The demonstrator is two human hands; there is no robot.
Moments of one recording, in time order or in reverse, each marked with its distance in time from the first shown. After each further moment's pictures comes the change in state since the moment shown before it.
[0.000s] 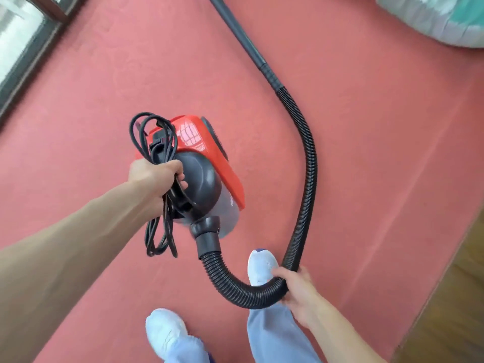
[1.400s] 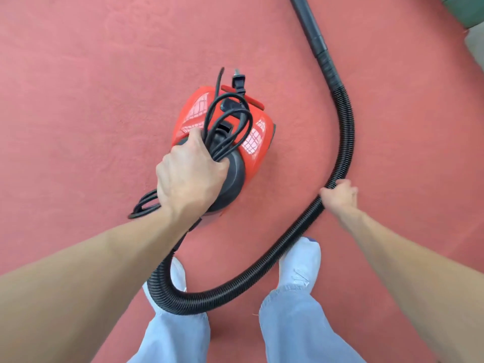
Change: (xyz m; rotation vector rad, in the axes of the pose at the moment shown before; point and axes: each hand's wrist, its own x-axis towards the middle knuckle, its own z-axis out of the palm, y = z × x) left_hand 0.111 0.021 0.097 0.645 0.217 0.400; right_hand 0.199 -0.322 0.044 -1.010 0.606 -0.498
